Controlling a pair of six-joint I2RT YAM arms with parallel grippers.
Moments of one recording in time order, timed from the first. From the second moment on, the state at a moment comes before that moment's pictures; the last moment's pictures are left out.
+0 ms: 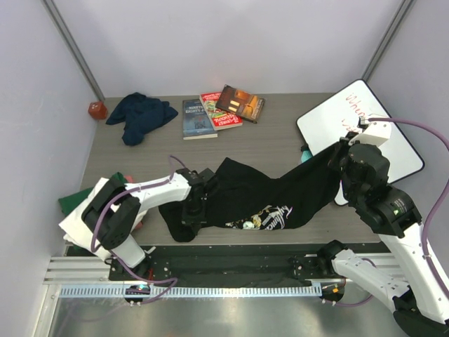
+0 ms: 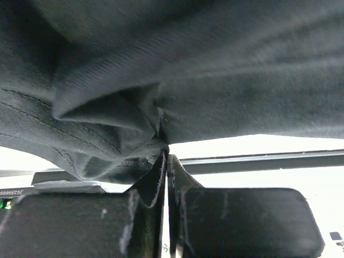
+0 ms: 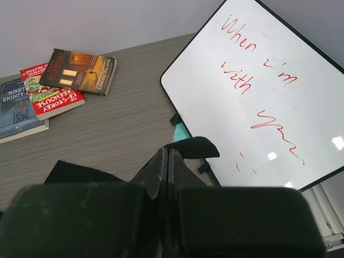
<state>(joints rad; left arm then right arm) -0.77 1.62 0.94 -0.93 0.10 -0.71 0.52 0.78 1.22 -0.73 0.70 0.29</state>
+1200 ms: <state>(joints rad) -0.58 1.44 0.88 -1.03 -0.15 -0.78 0.52 0.76 1.22 -0.73 0.71 0.28</state>
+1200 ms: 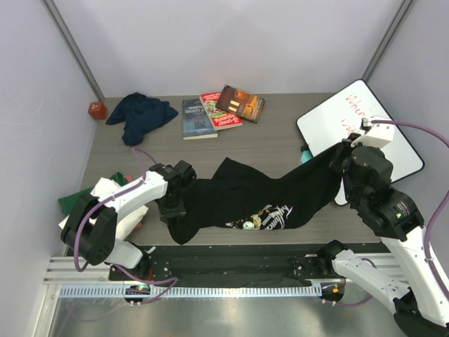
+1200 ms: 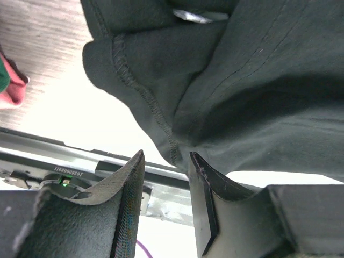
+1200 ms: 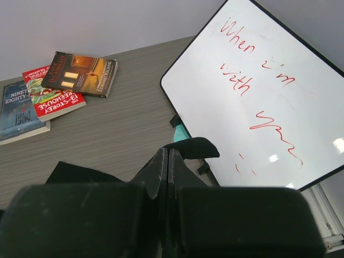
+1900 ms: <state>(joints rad) -0.54 1.49 0.88 -0.96 -0.14 -0.76 0.52 0.74 1.22 -0.73 0.71 0.28</state>
